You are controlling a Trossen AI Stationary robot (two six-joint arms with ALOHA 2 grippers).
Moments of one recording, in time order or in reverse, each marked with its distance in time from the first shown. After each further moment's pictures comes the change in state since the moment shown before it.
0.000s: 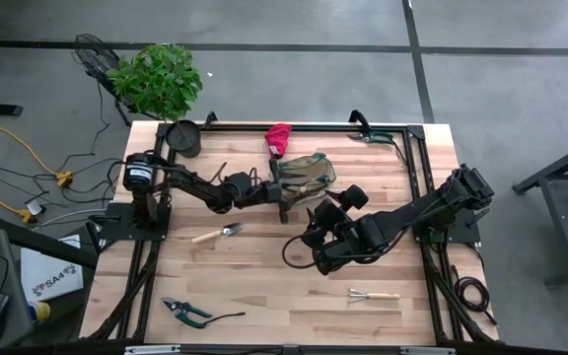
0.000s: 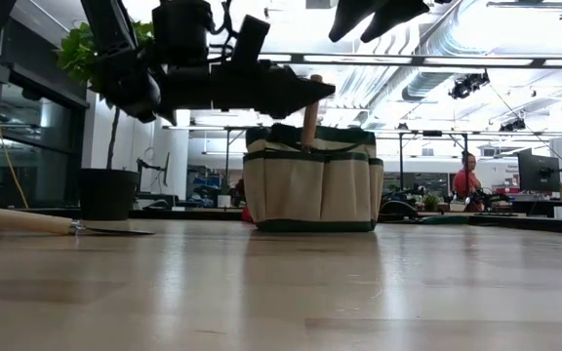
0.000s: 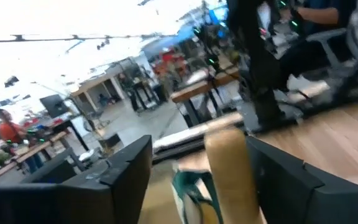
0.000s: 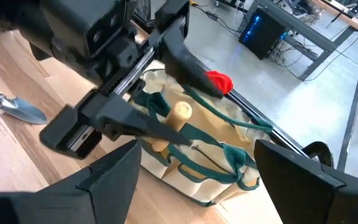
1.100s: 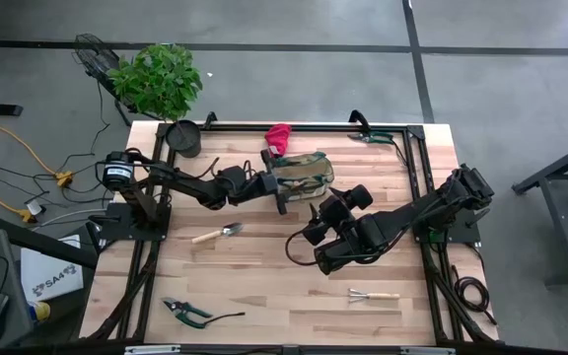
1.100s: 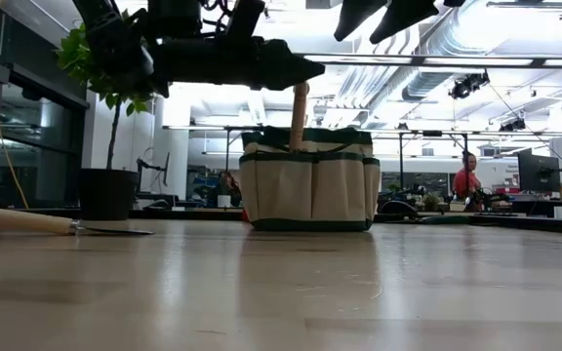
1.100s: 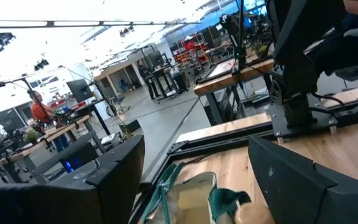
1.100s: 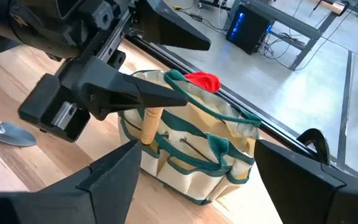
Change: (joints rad) left arm 0.000 -0.154 -0.001 -0.163 -0.111 -0.019; right arm 0.000 0.000 0.000 -0.078 0.044 0.178
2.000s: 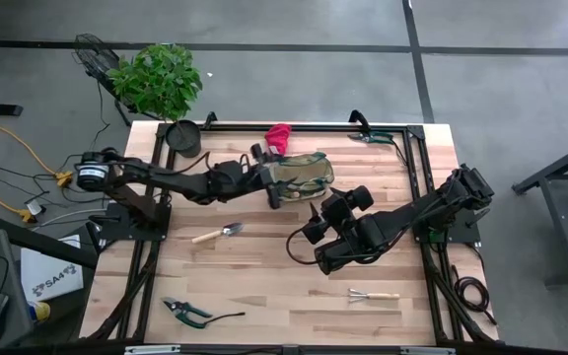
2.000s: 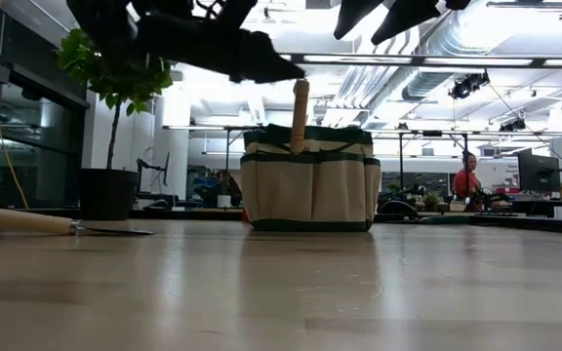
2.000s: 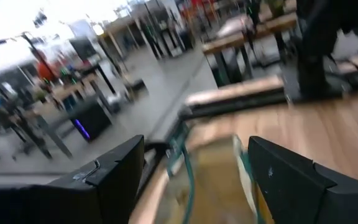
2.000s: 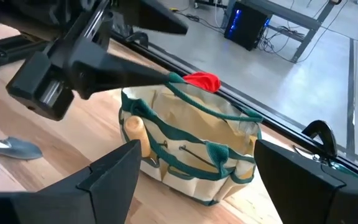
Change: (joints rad) left arm 0.000 -0.207 0.001 -0.422 -0.097 -0.065; right arm 0.000 0.000 0.000 -0.001 0.005 0.078
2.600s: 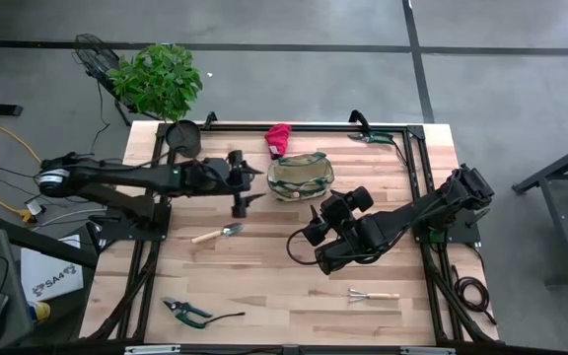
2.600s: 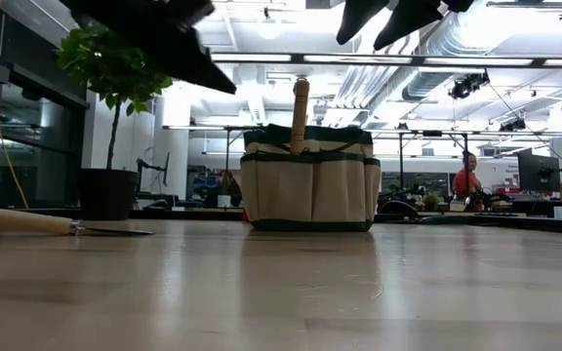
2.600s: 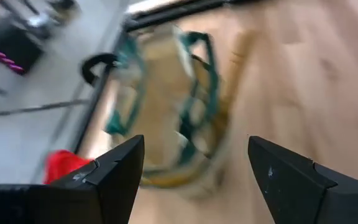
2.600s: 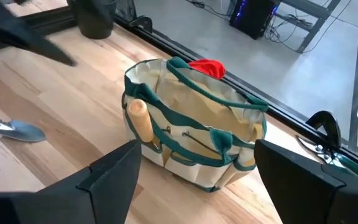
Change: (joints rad) left arm 0.000 -0.367 0.000 -0.812 0.152 -0.114; right arm 0.000 0.000 0.000 -0.016 -0.056 -0.005
